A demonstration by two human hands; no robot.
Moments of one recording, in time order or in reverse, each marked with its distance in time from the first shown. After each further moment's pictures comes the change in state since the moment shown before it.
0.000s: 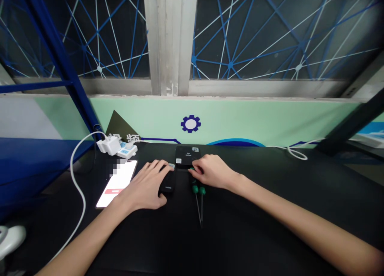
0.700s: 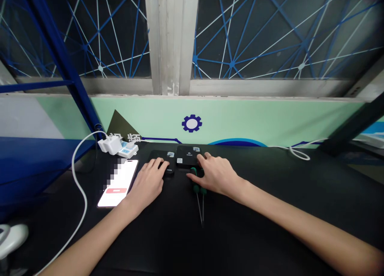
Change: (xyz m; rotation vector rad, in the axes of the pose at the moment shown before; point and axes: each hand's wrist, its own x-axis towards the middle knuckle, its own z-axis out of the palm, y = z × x) left_hand 0.007 -0.007 0.026 0.219 0.129 -0.152; right_hand -0.009 -0.018 -0.002 -0.209 -0.002 0.236
